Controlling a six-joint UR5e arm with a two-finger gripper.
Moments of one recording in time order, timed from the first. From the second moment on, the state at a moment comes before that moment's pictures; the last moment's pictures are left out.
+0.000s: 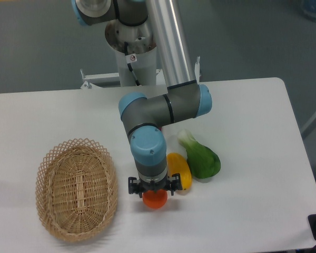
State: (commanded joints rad) arm 2.27 -2.16 -1.58 -0.87 1.61 0.24
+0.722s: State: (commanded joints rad) arm 2.27 -2.17 -1.58 -0.85 1.61 0.25
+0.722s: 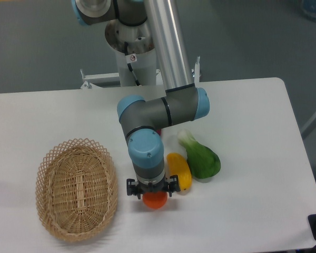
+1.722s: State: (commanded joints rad) arm 2.26 -2.16 -1.57 -0.86 1.70 0.25
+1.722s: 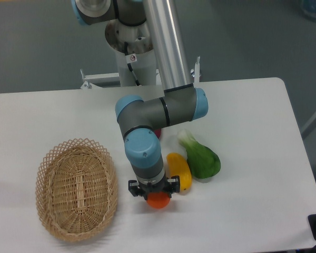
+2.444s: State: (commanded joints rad) arm 2.25 -2.01 -1.51 -0.87 1.68 0.44
